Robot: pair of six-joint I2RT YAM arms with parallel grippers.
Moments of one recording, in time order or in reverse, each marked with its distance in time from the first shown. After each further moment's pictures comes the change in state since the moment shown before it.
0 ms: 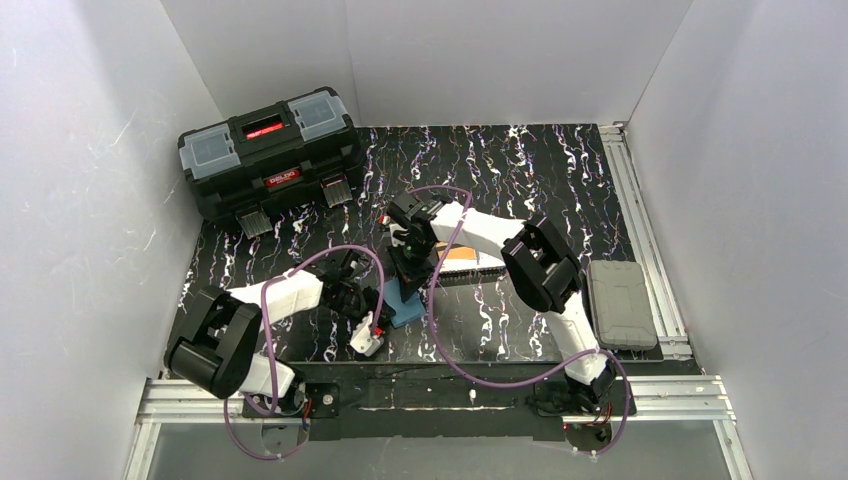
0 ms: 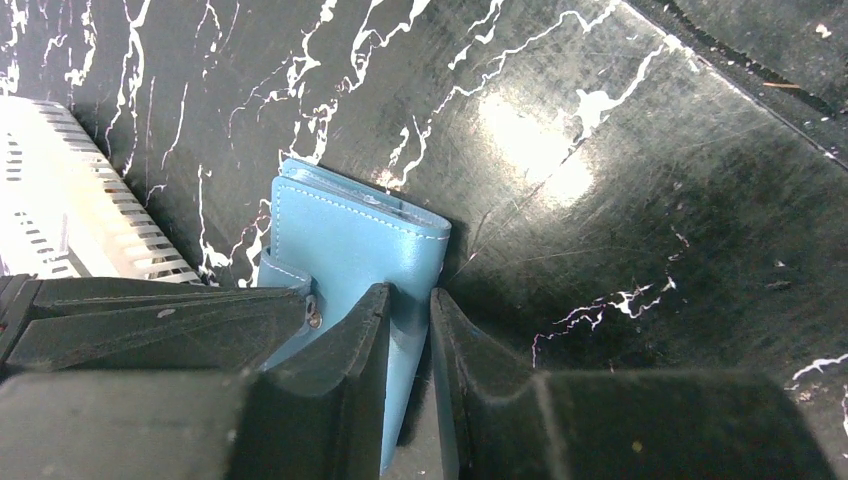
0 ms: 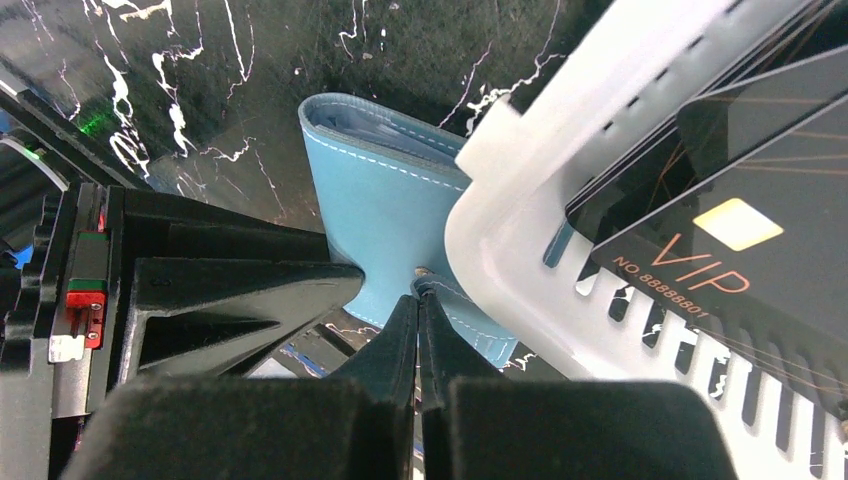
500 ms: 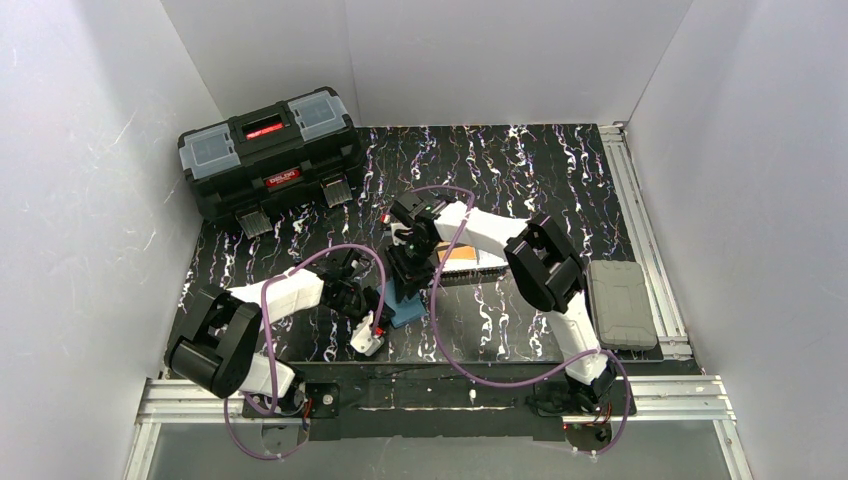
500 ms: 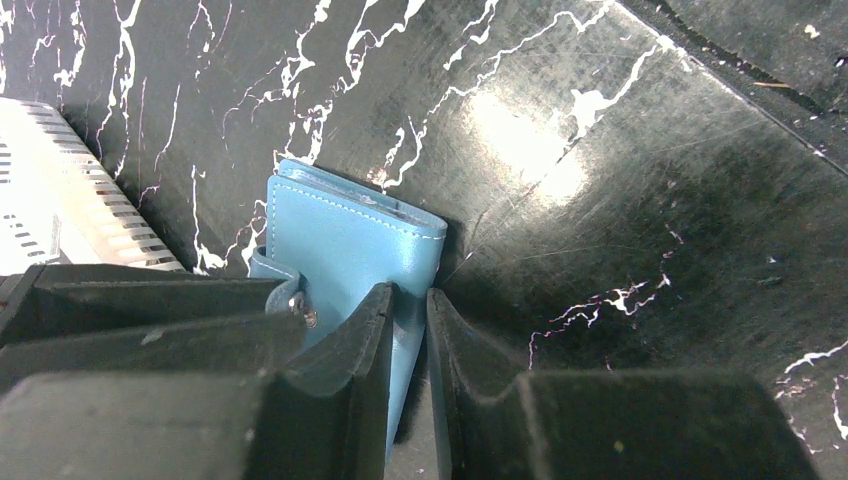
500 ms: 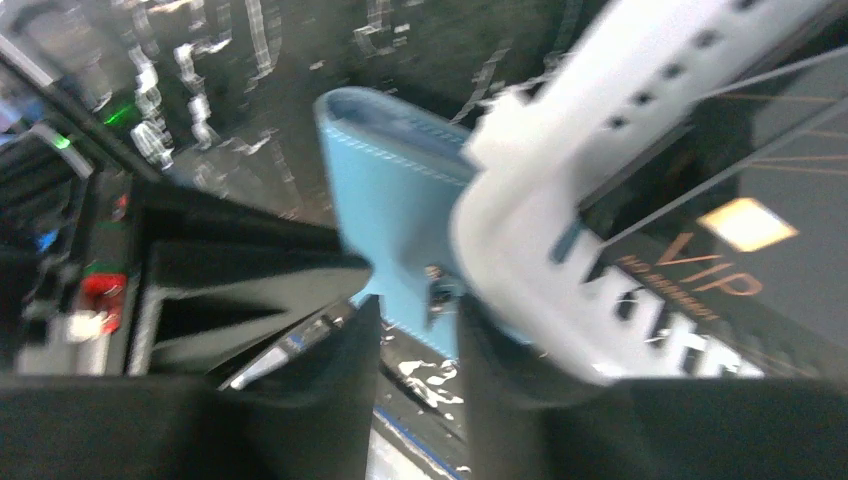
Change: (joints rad) left arm -0.008 0.009 0.024 -0.051 -0.022 0.008; right arm -0.017 -0.018 -0.035 0.032 -0.023 -0.007
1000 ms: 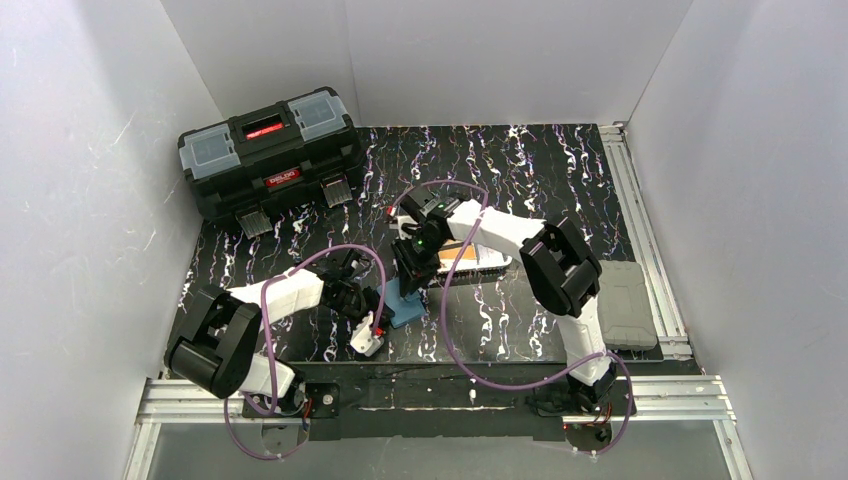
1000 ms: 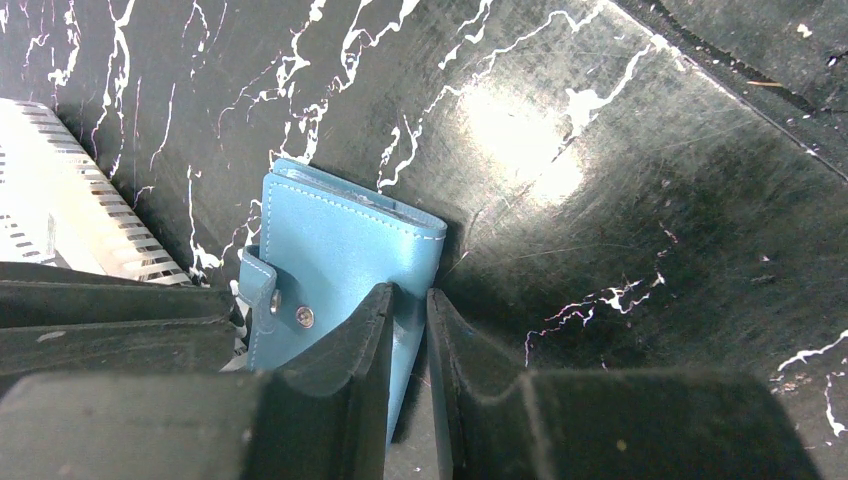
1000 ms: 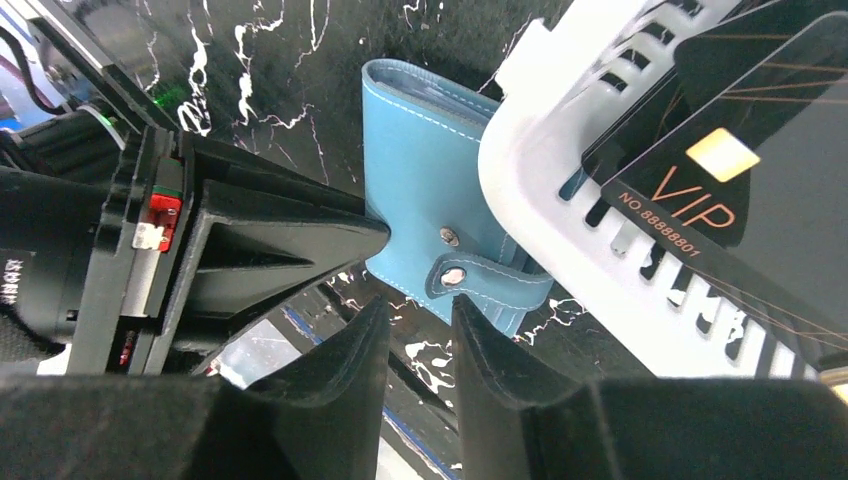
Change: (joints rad) left arm -0.001 -0.002 0.000 -0.005 -0.006 0.000; right arm -0.025 -0.099 -0.093 0.077 -0.071 -0.017
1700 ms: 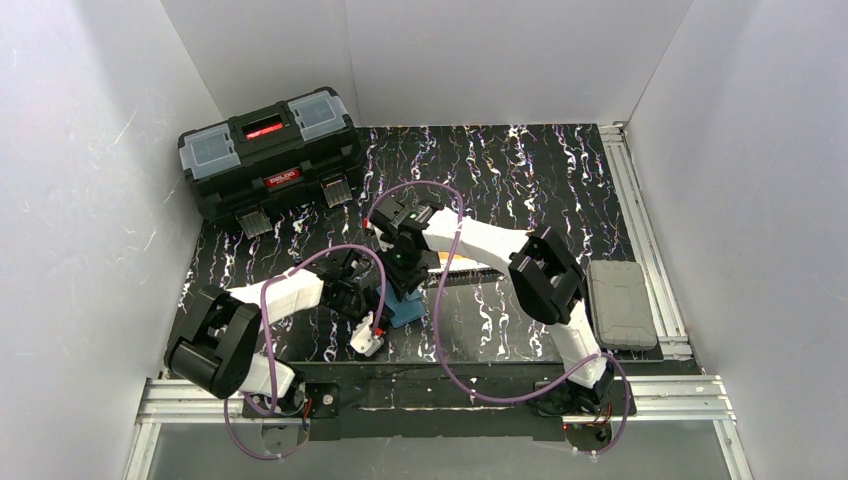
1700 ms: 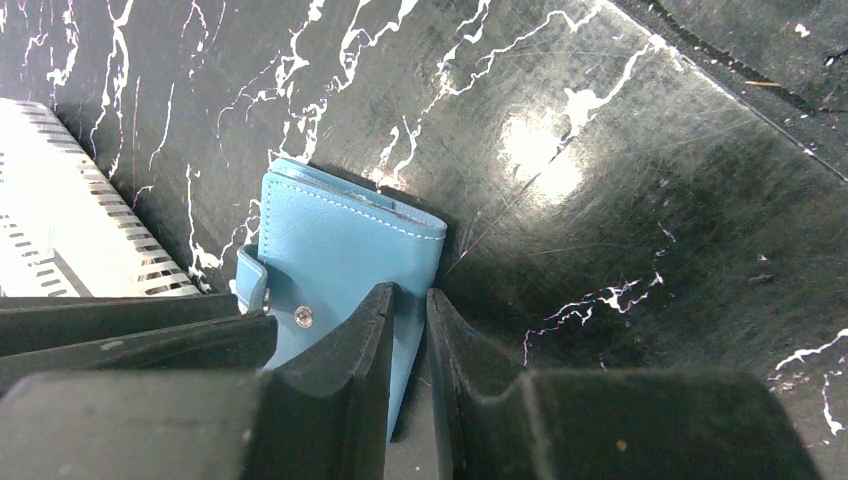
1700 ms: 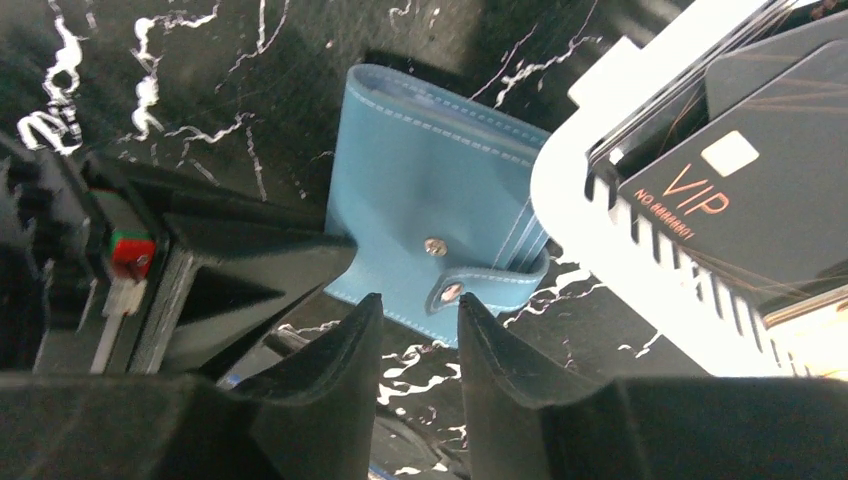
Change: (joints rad) left arm 0.000 -0.002 0.000 0.000 -0.001 0.000; right arm 0.135 0.029 0.148 -0.160 0.313 -0.061
